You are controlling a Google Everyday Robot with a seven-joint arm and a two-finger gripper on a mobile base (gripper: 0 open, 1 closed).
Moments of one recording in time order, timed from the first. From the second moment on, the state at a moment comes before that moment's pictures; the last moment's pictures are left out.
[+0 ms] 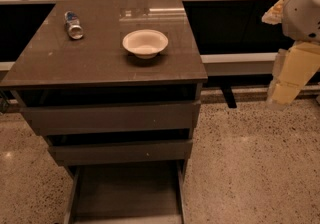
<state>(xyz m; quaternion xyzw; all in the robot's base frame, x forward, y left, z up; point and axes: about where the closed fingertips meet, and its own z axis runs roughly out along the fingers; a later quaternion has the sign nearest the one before) 0.448 -0.201 0.998 -0.62 0.76 -0.06 0.17</state>
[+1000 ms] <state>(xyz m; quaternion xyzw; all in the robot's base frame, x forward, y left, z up) 0.548 -0.116 0.998 -0.65 0.73 -0.01 0.22</state>
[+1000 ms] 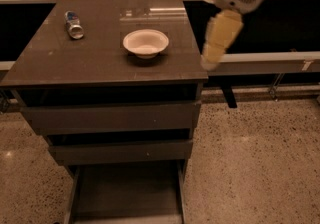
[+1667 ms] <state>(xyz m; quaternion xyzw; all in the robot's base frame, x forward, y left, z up) 0.684 0.029 0.982 -0.60 0.77 0.03 0.20</state>
